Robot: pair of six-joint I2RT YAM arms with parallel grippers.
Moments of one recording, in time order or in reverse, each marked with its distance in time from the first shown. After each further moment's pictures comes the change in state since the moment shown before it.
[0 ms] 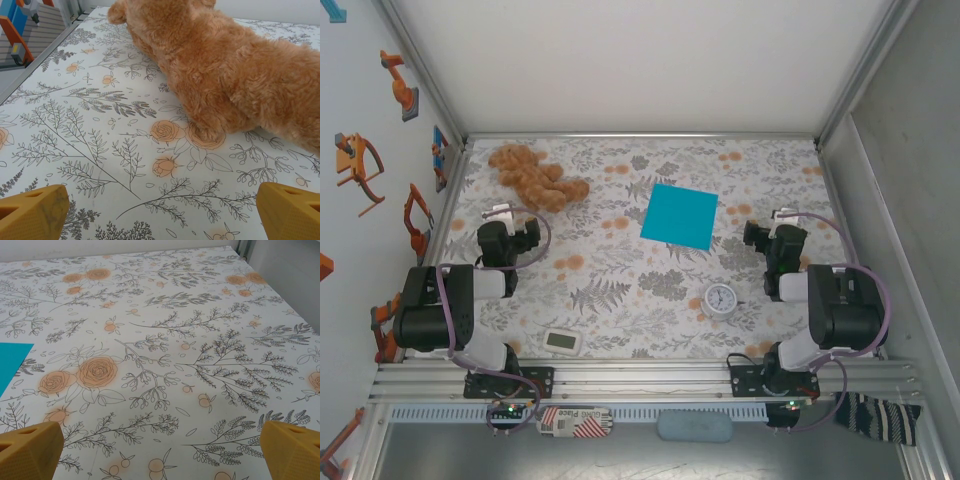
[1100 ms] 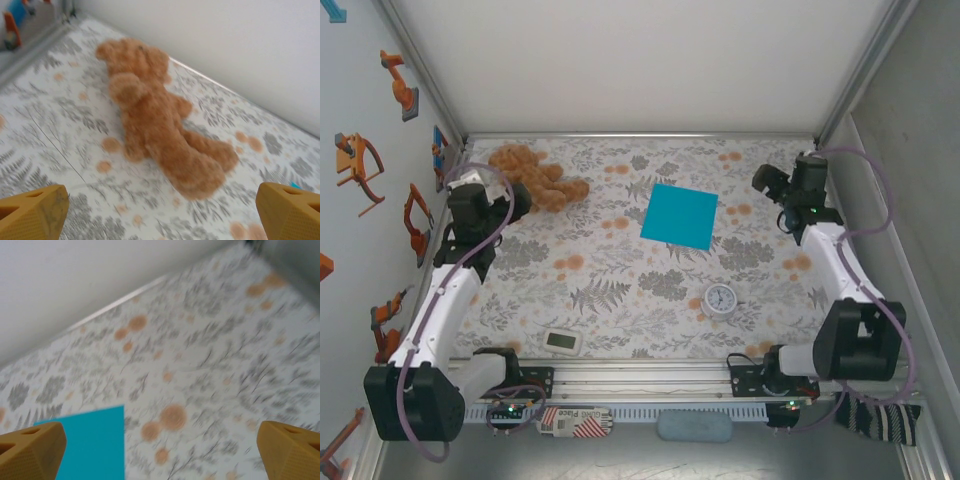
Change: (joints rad) left arm -0.050 -0.486 0.429 -0.999 0.053 -0.409; right arm 0.010 -0.154 0.680 -1.060 -0.143 0.399
